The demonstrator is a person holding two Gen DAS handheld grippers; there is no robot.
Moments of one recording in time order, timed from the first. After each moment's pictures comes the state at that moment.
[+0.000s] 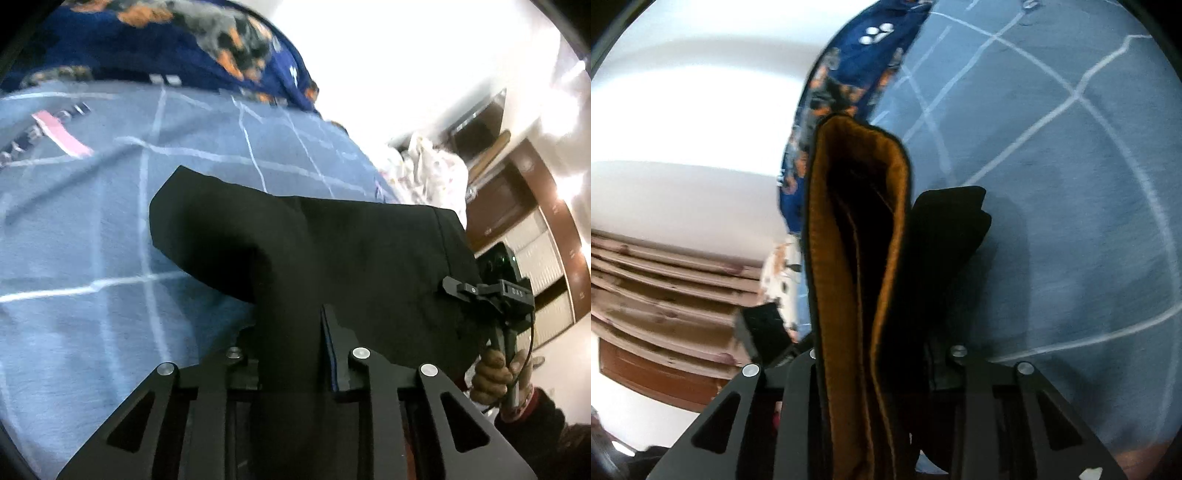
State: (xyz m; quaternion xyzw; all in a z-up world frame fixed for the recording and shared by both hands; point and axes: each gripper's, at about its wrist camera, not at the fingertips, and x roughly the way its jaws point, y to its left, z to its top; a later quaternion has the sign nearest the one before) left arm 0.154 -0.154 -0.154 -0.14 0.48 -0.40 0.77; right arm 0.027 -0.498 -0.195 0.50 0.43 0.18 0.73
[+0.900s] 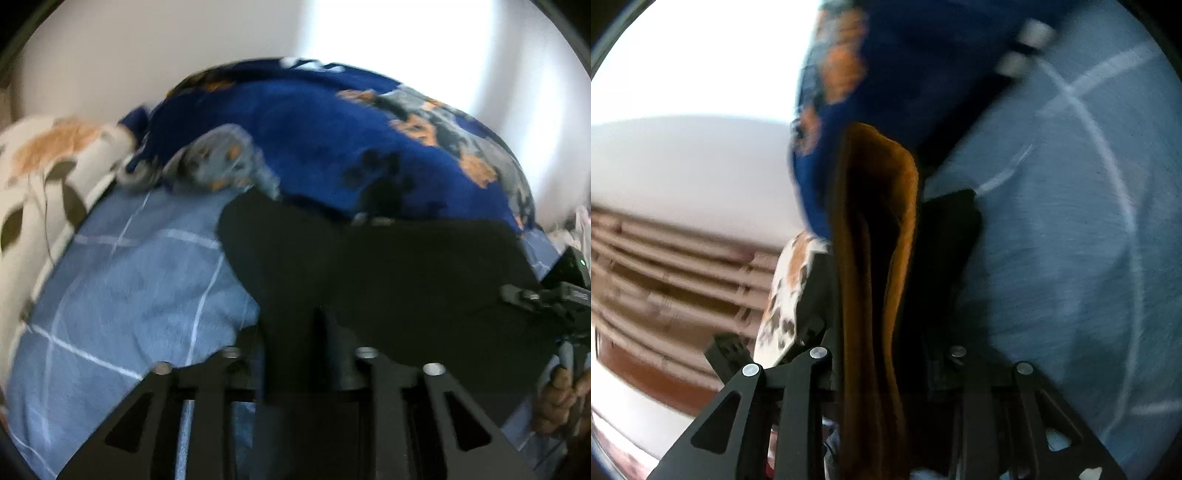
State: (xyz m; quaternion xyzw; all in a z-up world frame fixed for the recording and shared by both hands) left arm 0.345 0.109 -0.165 -0.05 0.40 -0.10 0.91; right arm 0.356 -0.231 -0.250 0.48 0.43 0.28 0.71
